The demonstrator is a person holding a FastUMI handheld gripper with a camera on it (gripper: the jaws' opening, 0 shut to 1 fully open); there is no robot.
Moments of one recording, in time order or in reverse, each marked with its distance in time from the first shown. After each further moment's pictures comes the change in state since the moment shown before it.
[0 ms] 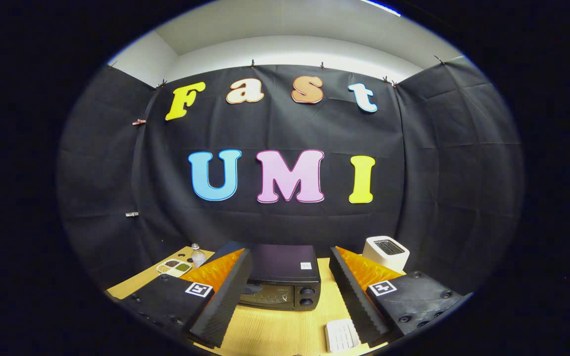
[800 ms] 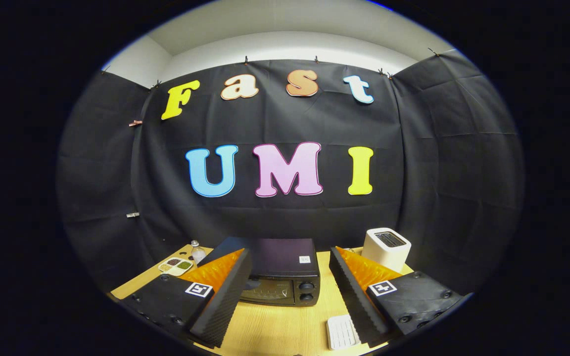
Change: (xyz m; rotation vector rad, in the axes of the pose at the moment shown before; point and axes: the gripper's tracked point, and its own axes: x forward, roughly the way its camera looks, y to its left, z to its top) arm 0.001 -0.016 -0.014 0.039 0.039 -0.004
